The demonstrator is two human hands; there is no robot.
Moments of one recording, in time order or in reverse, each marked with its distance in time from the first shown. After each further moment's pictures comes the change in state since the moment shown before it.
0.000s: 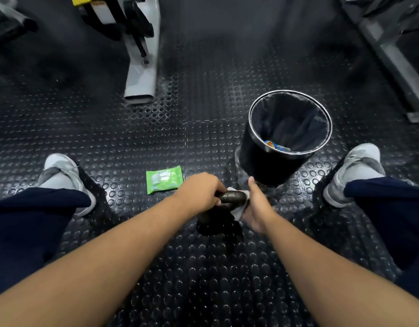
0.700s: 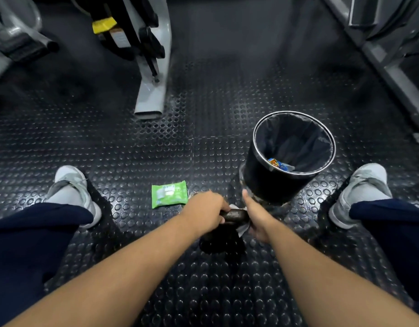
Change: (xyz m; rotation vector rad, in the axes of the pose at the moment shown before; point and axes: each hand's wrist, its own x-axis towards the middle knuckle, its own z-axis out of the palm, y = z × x) left_hand -0.002 0.007 0.001 0.013 0.018 -0.028; right_hand 0.001 -0.027 0.012 -0.372 0.015 0.116
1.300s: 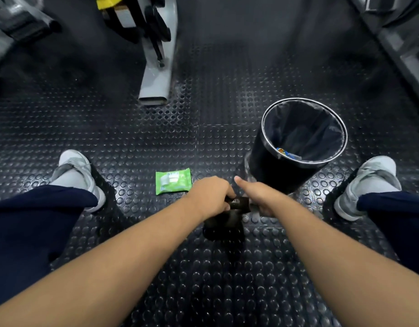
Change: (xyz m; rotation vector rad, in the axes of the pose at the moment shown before) left_hand 0.002 -0.004 -0.001 -0.010 -0.022 -0.009; right_hand 0.005 -0.032 0.006 -0.468 0.125 -0.011
